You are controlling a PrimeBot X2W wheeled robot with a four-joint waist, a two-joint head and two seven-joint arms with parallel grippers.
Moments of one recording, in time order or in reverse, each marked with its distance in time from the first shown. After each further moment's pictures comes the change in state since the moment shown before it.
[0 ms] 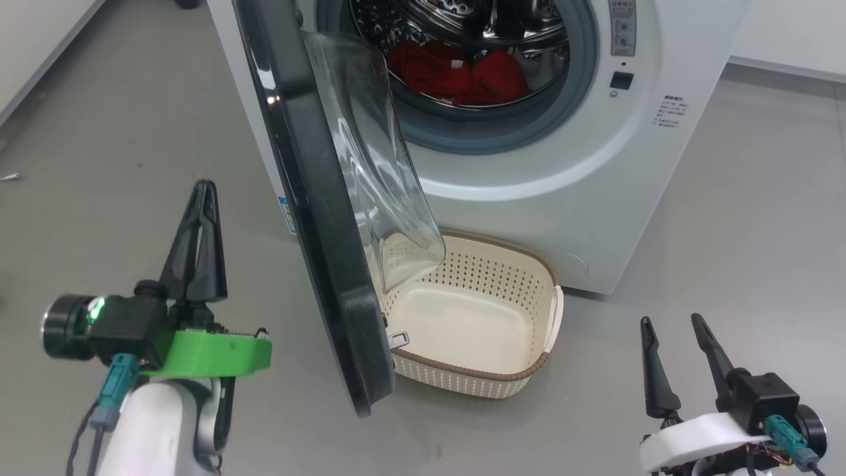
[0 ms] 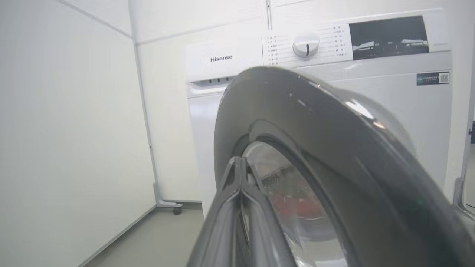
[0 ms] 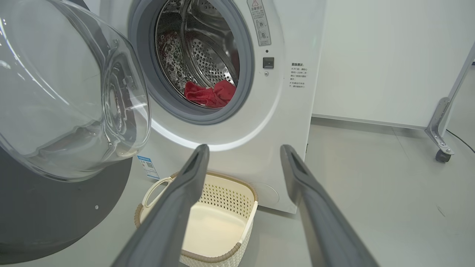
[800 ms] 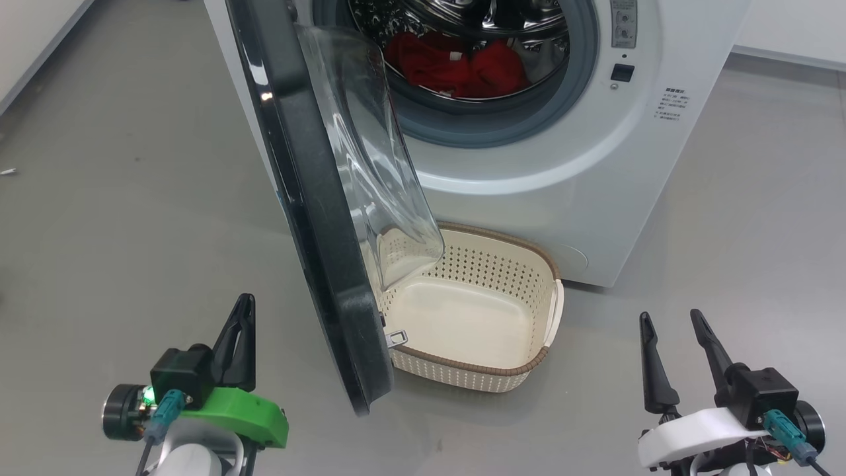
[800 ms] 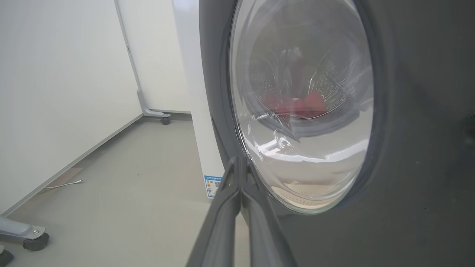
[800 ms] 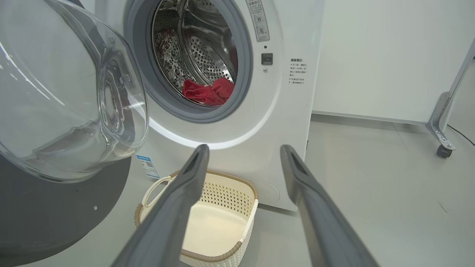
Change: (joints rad) left arm 0.056 0.000 -0.053 0.274 -0.072 -0.027 0.000; right arm -0.015 -0.026 0.035 0.000 0.042 -0.031 0.000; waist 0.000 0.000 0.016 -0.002
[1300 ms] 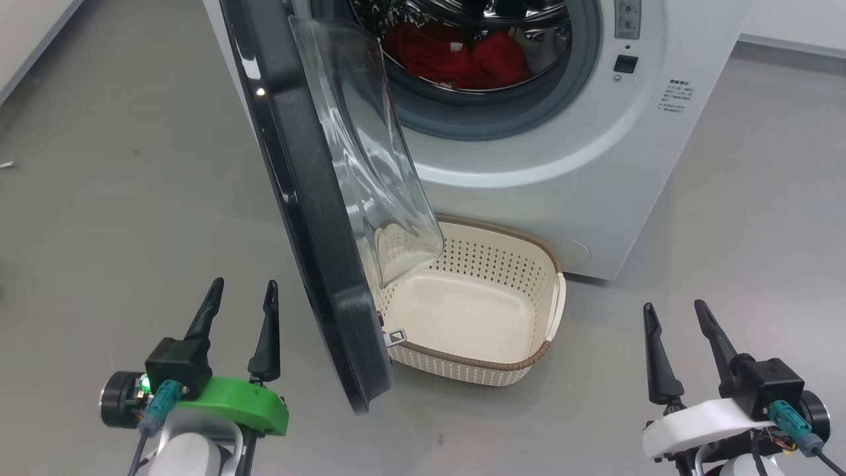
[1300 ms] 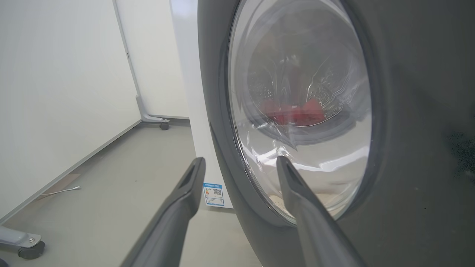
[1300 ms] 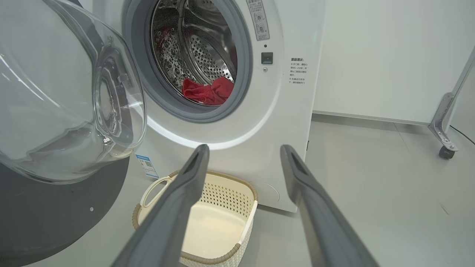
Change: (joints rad) left arm -0.017 0.000 0.000 -0.026 -0.006 0.000 0.000; right arm -0.023 -0.031 0.020 0.001 0.022 -0.012 0.000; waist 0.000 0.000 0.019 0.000
